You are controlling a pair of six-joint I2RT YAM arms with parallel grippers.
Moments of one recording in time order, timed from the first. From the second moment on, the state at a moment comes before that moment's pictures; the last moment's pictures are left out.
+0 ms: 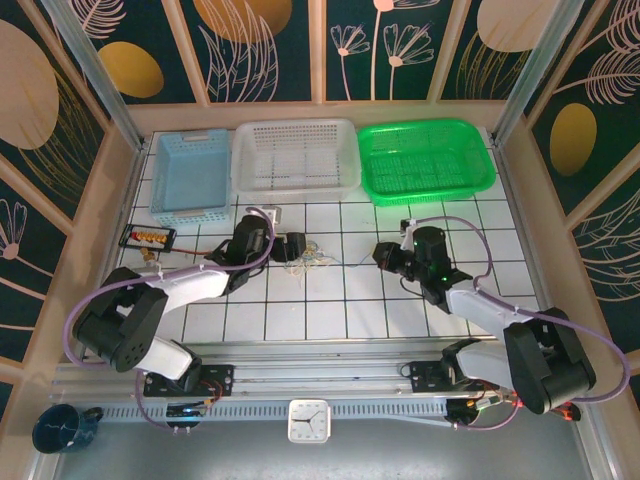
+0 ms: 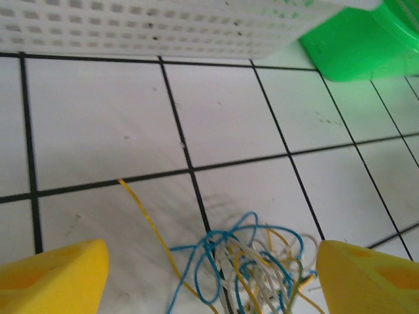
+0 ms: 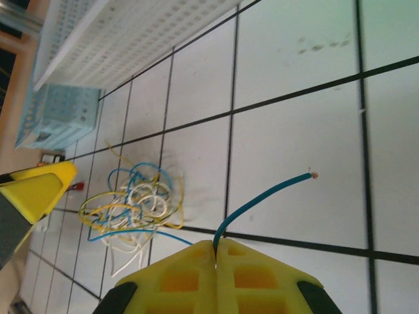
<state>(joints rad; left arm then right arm) -0.57 1.49 0.63 0.26 0.04 -0.52 0.39 1.18 0.39 0.23 -0.33 0.72</state>
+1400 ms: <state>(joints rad) -0.53 1.79 0.90 0.05 -0.10 -0.57 0.32 1.18 0.39 0.20 -0.31 0.68</state>
